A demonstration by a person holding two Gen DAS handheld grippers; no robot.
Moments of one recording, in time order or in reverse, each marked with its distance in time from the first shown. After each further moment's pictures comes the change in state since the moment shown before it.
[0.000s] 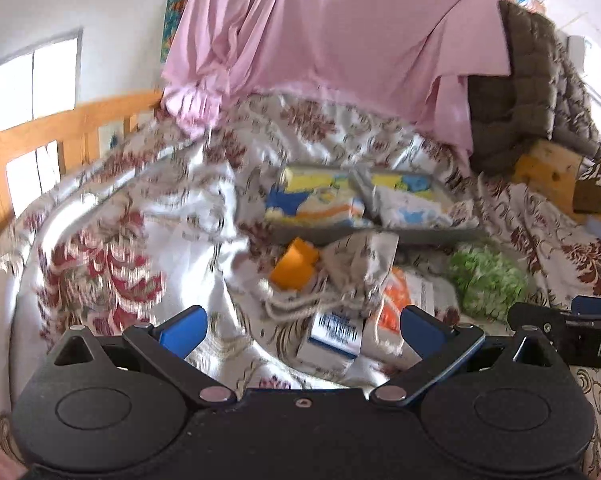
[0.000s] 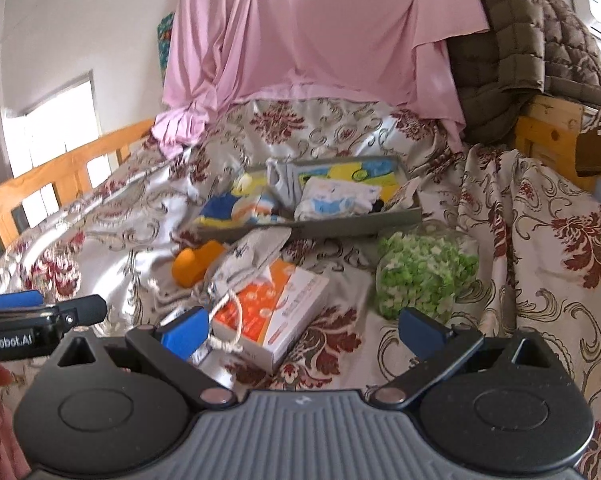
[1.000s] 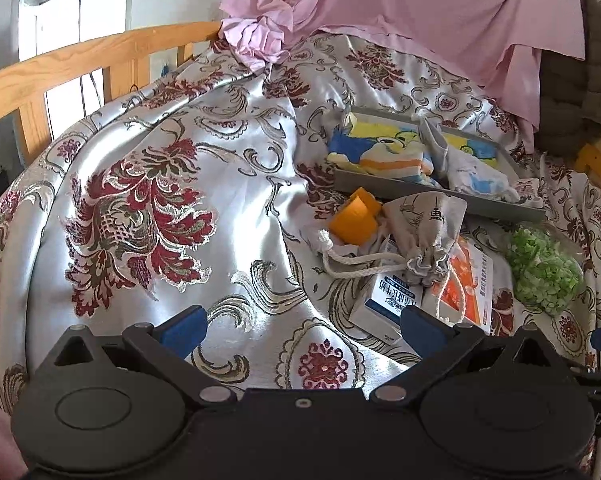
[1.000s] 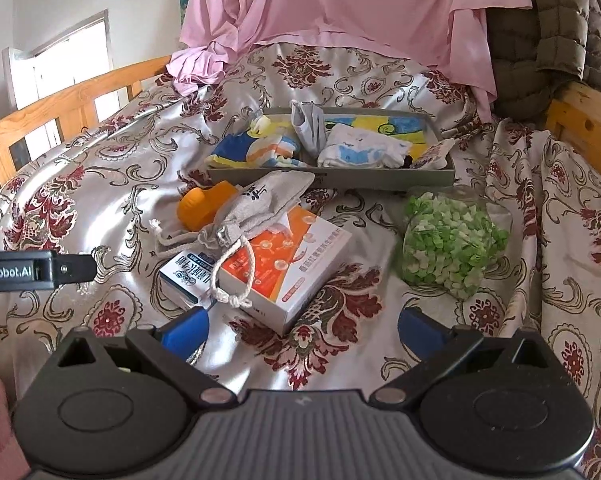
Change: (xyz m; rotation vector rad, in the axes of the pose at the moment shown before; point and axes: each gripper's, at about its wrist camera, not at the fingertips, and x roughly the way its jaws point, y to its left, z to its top) left arm 0.027 0.025 0.004 -0.125 0.172 0.131; right arm 0.033 0.020 -0.008 -0.092 0.145 0.013
